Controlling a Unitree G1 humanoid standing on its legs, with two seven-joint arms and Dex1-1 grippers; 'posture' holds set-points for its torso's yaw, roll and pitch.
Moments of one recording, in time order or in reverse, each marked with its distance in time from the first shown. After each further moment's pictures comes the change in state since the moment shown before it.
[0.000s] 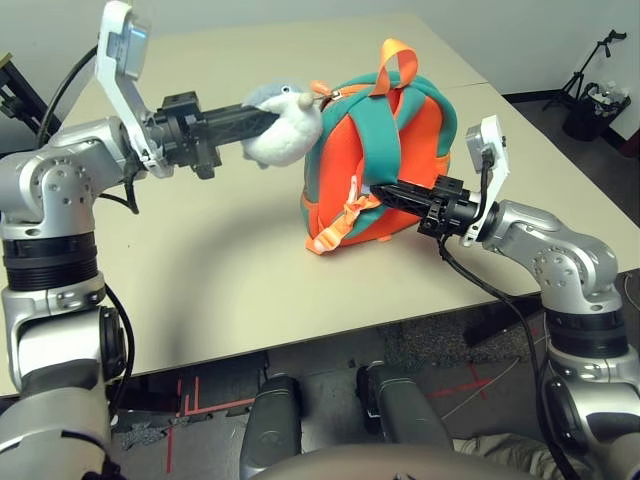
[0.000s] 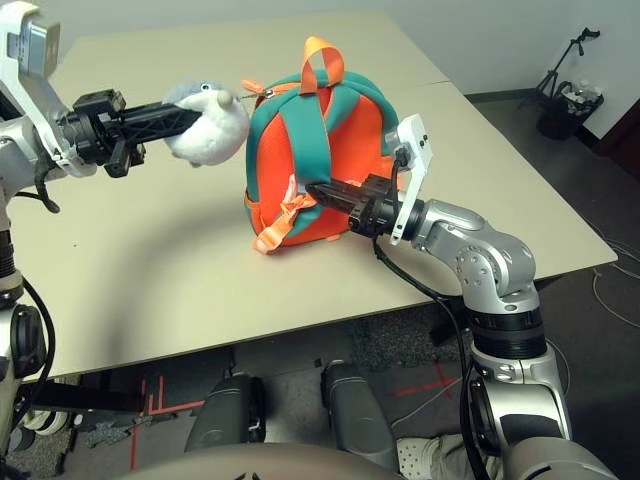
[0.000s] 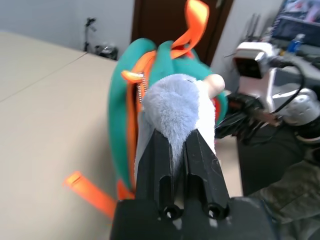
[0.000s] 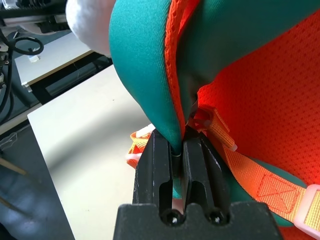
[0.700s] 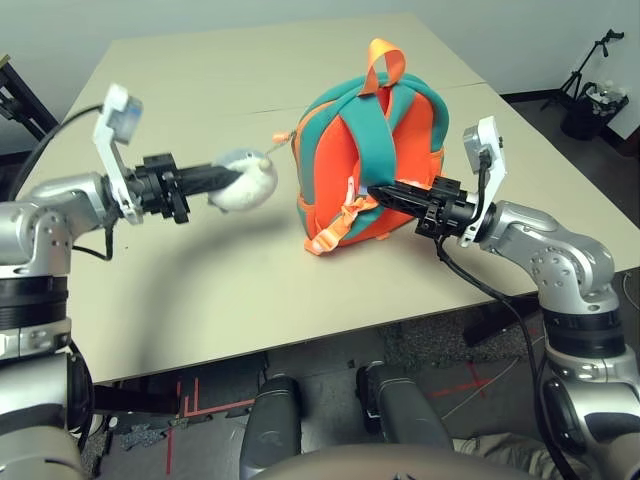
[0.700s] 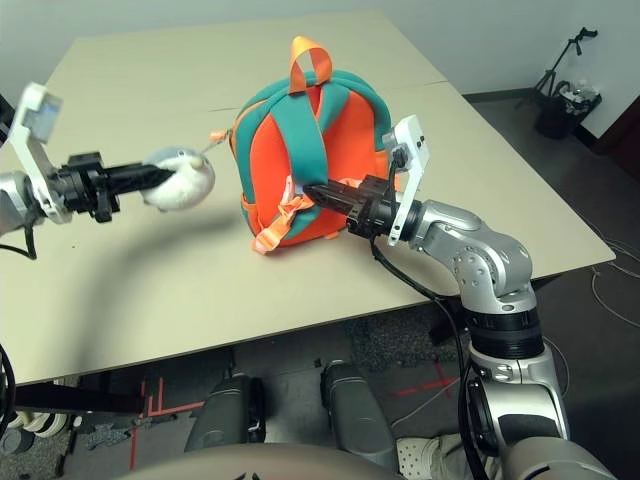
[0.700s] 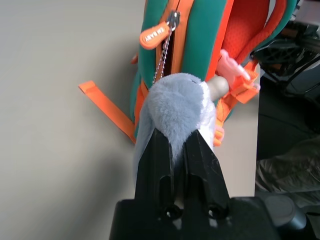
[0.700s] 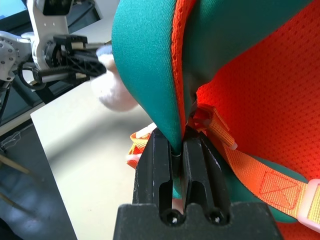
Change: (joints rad) left arm 0.270 0.032 -0.028 -0.038 0.055 -0.003 -0.008; right arm -0.003 0.003 0.008 0.006 -0.001 0.000 0.005
